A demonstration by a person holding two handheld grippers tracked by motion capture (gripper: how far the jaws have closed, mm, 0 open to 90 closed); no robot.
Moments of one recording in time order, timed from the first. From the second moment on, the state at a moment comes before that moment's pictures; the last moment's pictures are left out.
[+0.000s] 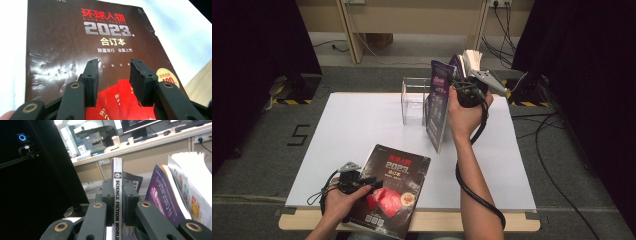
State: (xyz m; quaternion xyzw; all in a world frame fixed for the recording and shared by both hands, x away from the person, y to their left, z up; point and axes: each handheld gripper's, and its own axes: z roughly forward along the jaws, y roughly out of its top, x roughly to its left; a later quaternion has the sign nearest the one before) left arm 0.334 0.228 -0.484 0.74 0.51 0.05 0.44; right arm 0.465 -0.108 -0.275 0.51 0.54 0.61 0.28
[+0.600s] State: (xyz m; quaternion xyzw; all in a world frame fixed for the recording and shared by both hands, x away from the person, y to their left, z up) left arm 0.334 0.228 -0.487 0.74 0.51 0.04 0.44; right arm 0.504 -0.105 -0.271 0.52 0.52 0.60 0.30
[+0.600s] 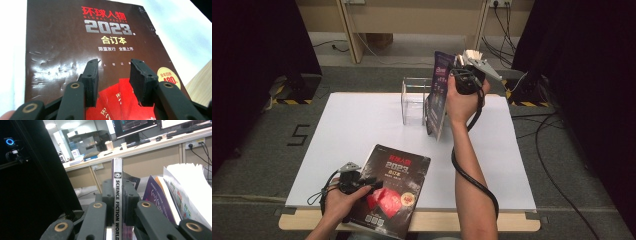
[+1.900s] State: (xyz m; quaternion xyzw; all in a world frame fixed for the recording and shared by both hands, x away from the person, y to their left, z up) left arm 0.333 0.226 -0.489 0.74 0.51 0.04 0.44; right arm 0.471 -0.109 -0.317 0.52 0.56 0.56 0.33
